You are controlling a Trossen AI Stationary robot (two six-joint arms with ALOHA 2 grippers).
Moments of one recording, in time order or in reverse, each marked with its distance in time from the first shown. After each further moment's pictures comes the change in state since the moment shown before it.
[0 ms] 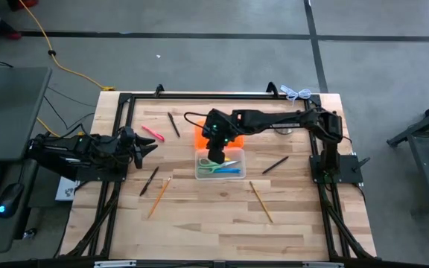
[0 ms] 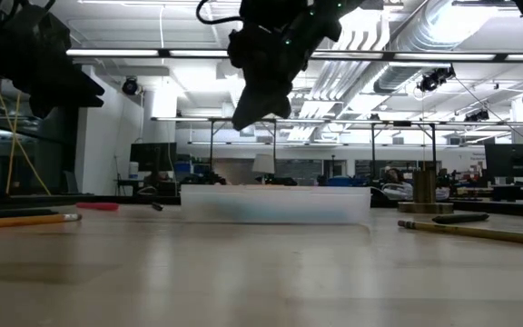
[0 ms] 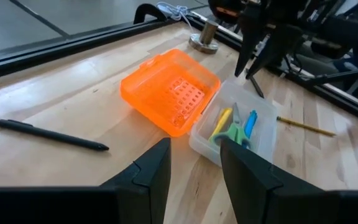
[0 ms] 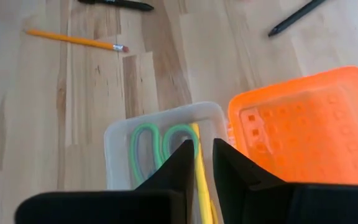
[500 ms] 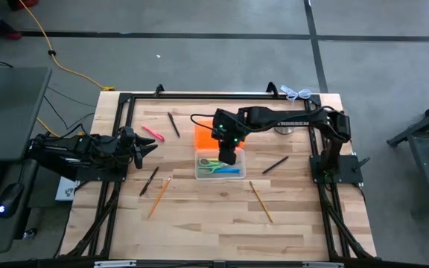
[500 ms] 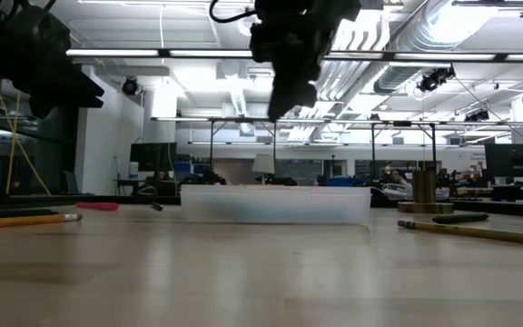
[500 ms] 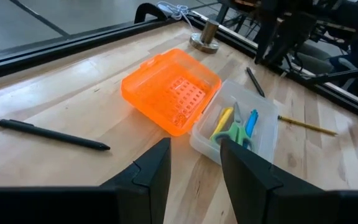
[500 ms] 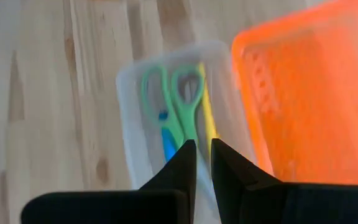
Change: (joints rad) left arm 0.000 0.000 0.000 -0.005 -0.001 0.003; right arm 0.006 -0.080 -0.001 -0.239 -0.016 0.018
